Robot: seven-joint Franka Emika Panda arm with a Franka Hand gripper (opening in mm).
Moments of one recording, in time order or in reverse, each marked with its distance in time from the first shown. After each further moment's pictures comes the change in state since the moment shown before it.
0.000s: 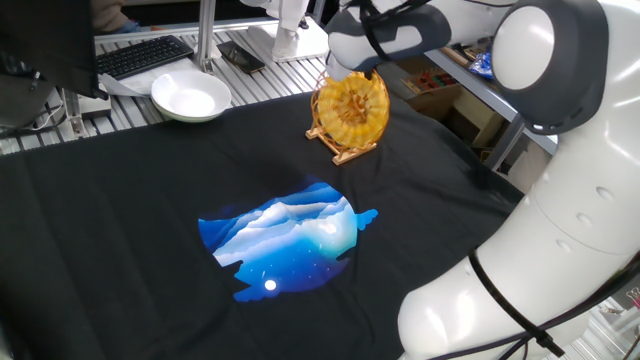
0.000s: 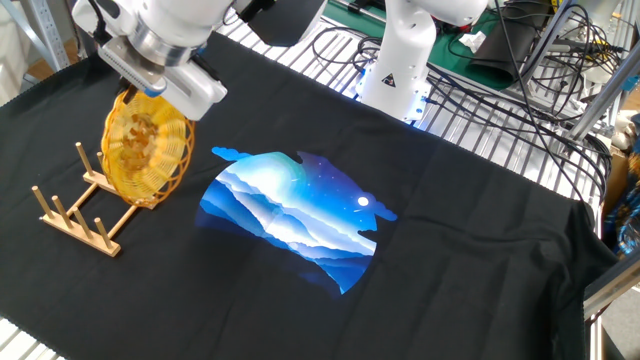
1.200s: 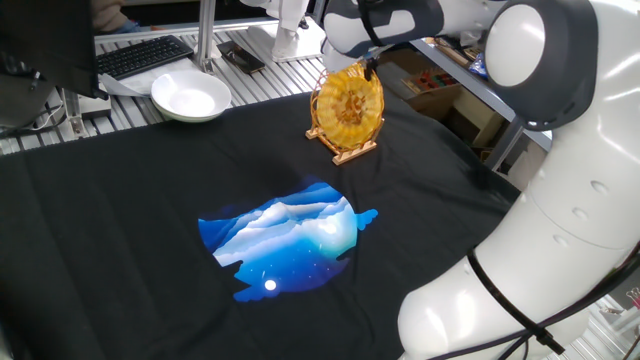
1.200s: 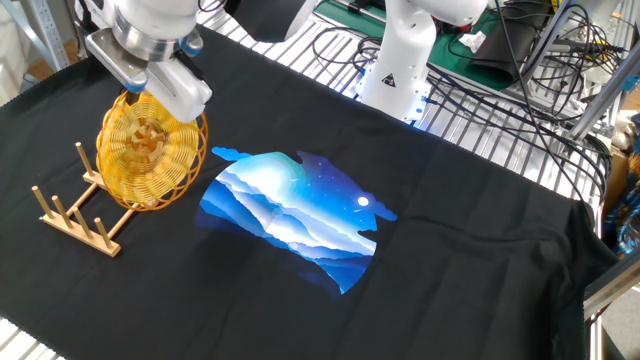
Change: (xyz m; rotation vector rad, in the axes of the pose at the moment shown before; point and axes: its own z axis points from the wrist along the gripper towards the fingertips) arm 0.000 -0.001 0.000 -0.071 0.067 0.174
